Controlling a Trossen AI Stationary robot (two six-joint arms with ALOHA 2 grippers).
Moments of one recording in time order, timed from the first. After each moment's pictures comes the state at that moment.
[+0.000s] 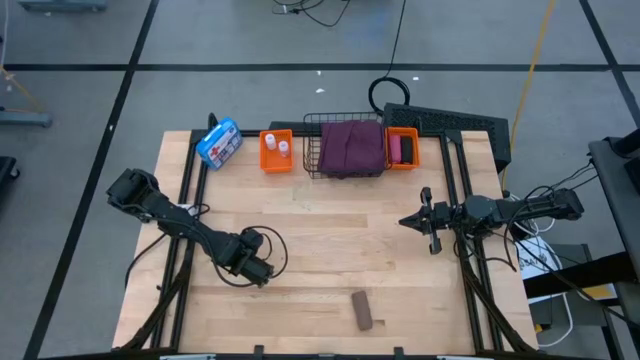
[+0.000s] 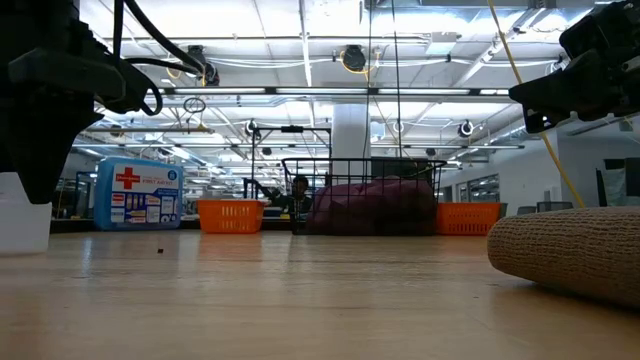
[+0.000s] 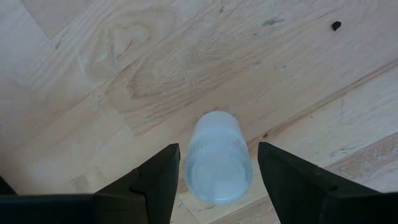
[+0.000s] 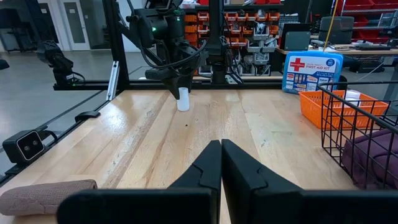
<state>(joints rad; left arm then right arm) -0.50 1.59 0.99 -1.03 -0.05 -1.50 0.16 0.12 0.02 0.07 0.08 0.04</state>
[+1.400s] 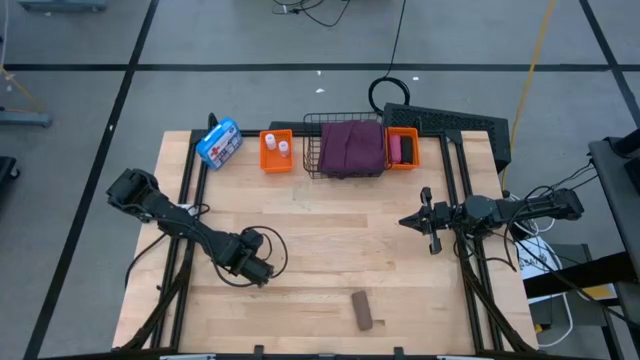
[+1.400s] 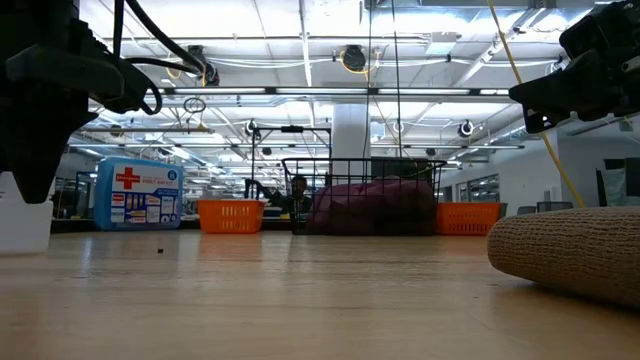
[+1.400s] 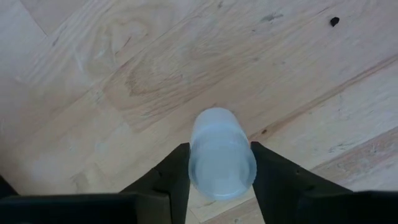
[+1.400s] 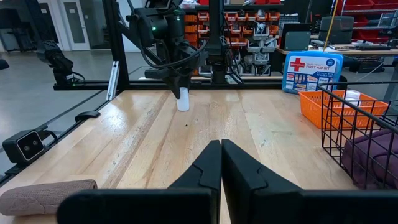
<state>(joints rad) -0.50 1.59 0.99 -1.03 -0.04 -1.50 0.16 0.12 0.02 0.07 0.08 0.04</state>
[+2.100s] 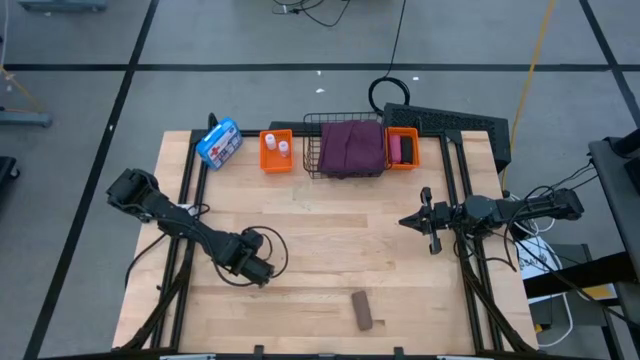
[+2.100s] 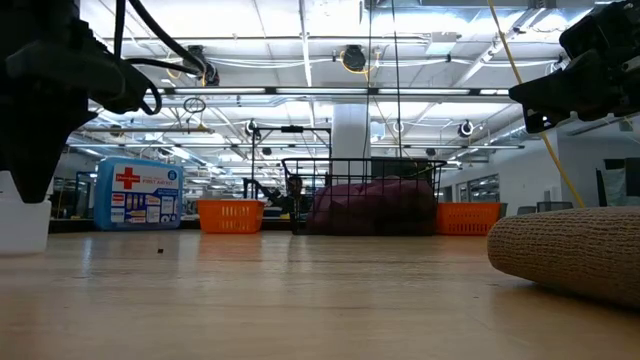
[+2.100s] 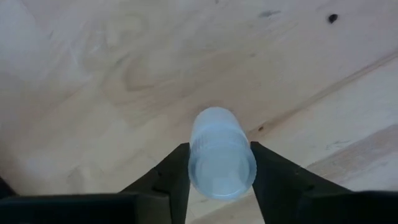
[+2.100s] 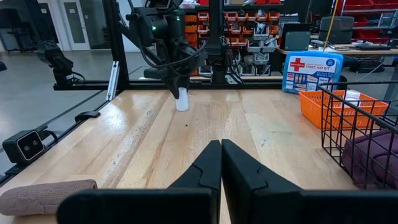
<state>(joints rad) -0.50 1.59 0.99 -1.01 -0.04 -1.50 0.16 0.12 0.02 0.07 0.08 0.04</state>
